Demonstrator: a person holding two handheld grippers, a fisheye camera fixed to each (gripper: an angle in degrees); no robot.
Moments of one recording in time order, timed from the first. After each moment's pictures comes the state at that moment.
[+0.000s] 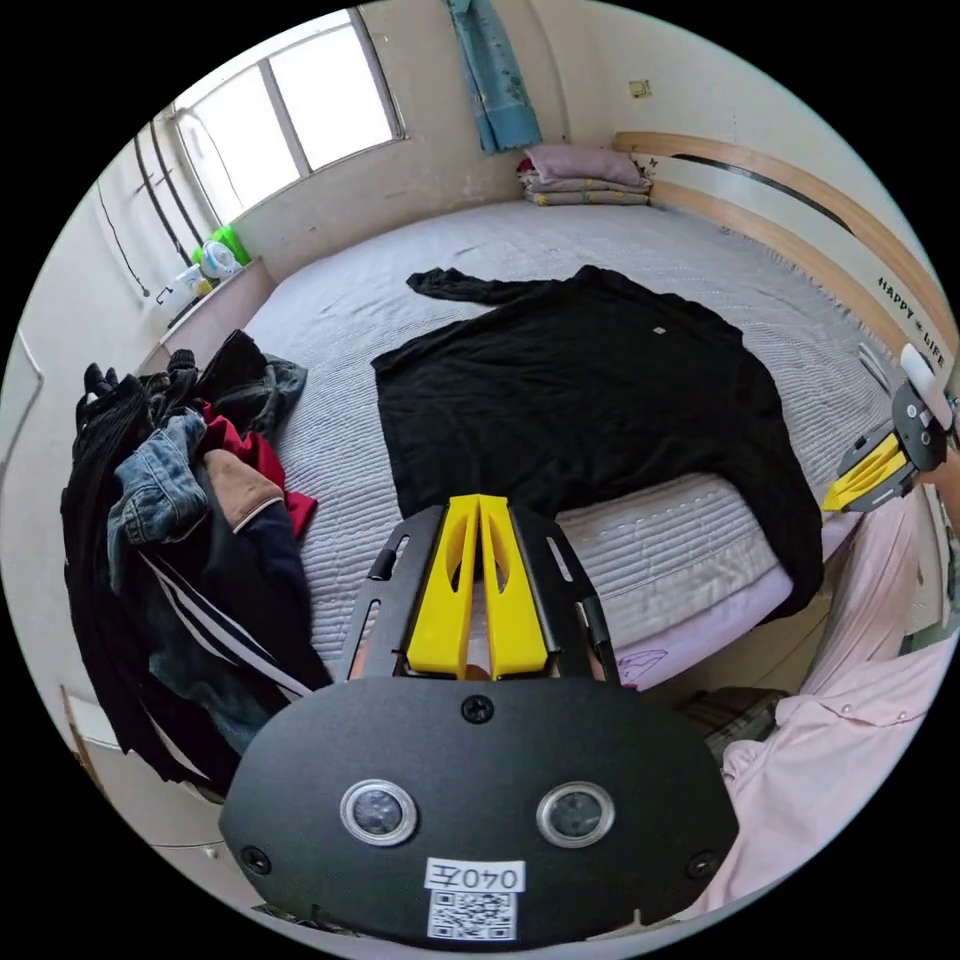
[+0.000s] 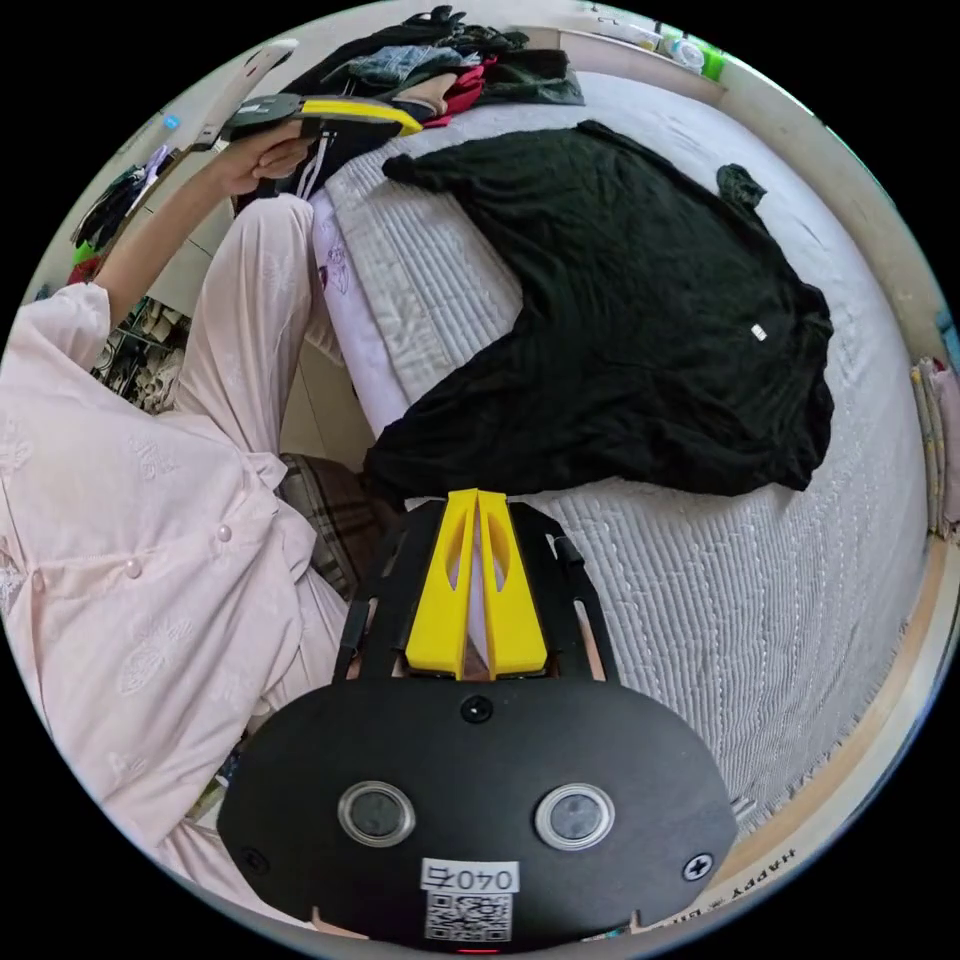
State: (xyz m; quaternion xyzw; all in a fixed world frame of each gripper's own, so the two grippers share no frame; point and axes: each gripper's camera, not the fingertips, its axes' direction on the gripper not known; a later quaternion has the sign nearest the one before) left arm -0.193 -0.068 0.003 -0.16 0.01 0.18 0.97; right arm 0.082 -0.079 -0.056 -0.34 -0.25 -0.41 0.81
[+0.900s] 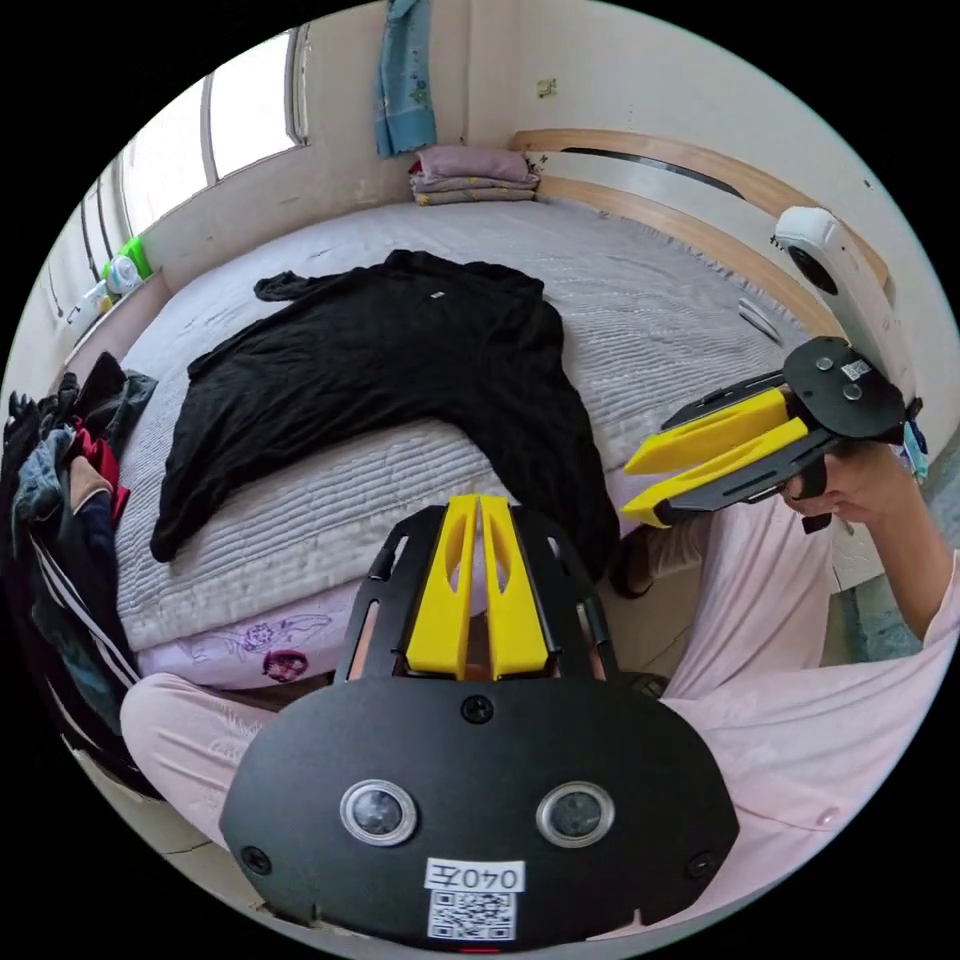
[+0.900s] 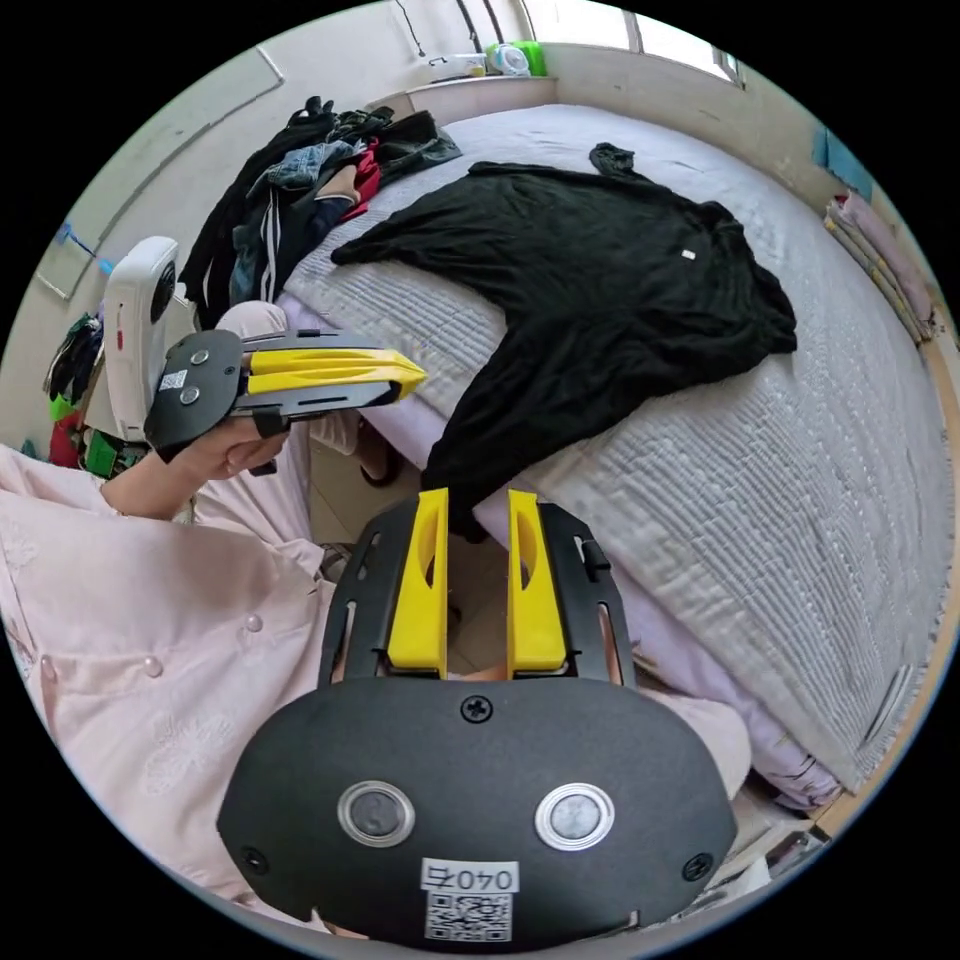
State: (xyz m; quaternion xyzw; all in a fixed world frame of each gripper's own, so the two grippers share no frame) left arm -0.059 0.101 -0.118 -0.18 0.17 0.20 0.95; right arm 0.097 0.024 -0.131 -0.33 -0.25 -0.22 0.88
